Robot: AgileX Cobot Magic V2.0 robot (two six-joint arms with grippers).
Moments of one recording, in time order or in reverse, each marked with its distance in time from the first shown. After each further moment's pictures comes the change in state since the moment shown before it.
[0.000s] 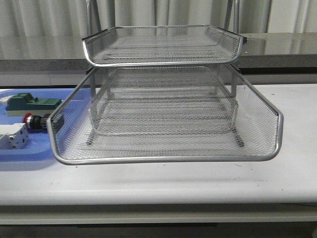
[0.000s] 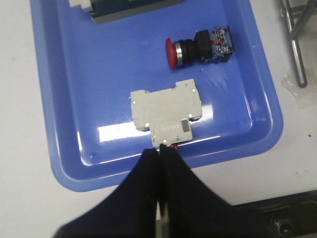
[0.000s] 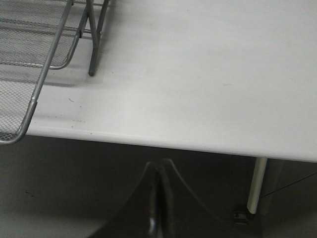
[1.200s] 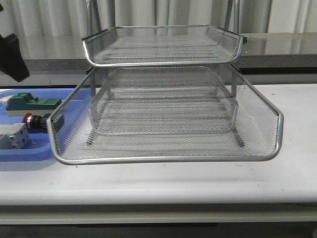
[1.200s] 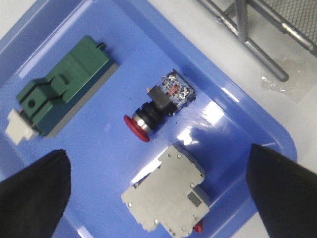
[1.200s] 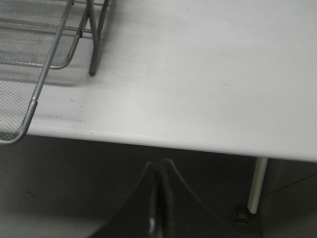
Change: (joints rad) left arm -0.058 0.236 -0.169 -0.174 -0.062 0.654; right arm 0.000 0.000 0.000 0.000 0.000 0.002
